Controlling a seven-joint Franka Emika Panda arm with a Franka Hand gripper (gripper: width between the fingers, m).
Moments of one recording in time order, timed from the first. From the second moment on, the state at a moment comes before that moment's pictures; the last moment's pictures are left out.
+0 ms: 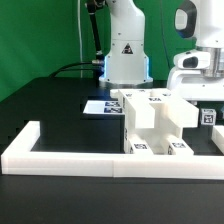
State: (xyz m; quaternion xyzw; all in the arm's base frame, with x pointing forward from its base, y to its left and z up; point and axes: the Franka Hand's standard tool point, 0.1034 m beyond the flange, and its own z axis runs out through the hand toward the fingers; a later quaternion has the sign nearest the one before) arm 0.394 0.175 0.005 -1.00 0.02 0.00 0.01
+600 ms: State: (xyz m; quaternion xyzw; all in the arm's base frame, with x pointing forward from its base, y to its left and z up) arm 0.394 0.175 0.006 -1.00 0.02 0.00 0.01
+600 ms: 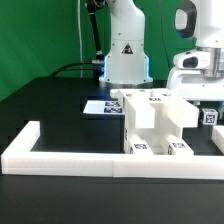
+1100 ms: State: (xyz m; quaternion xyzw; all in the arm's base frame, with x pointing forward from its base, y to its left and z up) arm 0.432 0.157 0.083 -1.00 -0.01 0.02 0.03
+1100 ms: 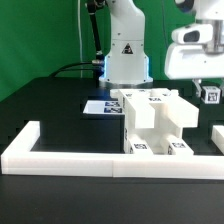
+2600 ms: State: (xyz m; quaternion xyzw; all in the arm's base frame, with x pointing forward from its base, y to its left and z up) arm 0.517 0.083 0.131 -0.99 -0.17 -0.02 0.01
